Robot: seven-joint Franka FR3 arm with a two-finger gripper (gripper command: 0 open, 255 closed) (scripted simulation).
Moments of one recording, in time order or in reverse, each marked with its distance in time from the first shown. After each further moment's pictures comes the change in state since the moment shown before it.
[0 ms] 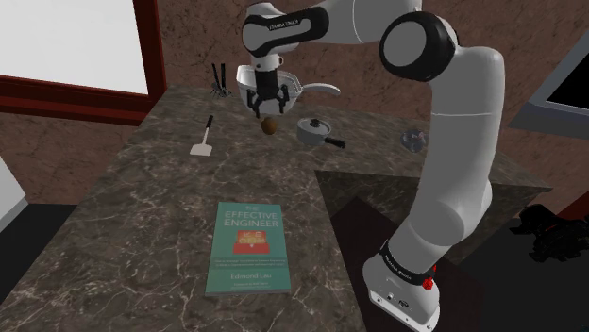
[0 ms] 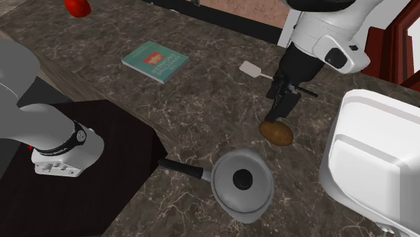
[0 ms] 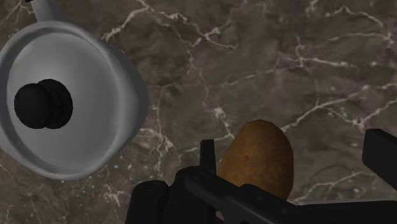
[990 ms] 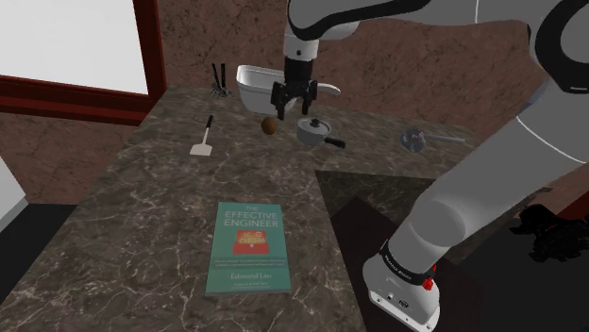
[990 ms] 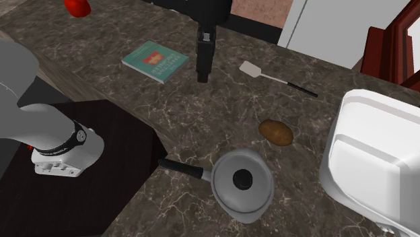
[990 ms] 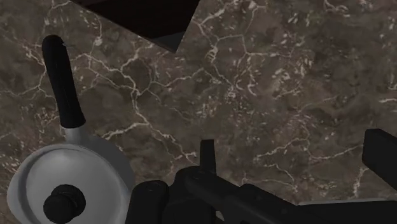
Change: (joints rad) arm 0.013 -0.661 0.045 -0.641 0.171 0.107 -0.241
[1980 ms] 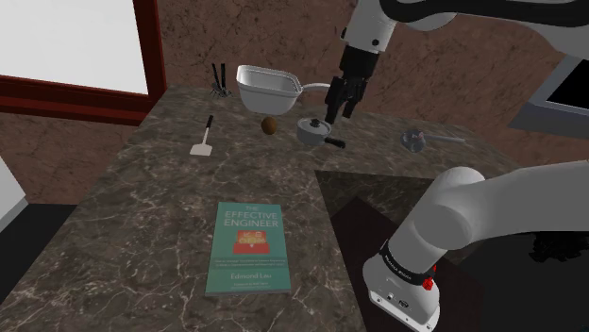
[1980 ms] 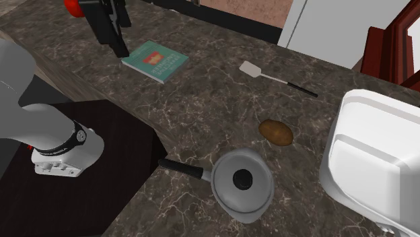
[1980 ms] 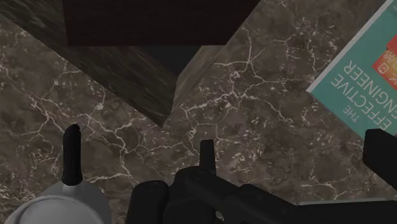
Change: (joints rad) arm 0.085 -0.570 -0.090 -0.303 0.103 -0.182 -0.239
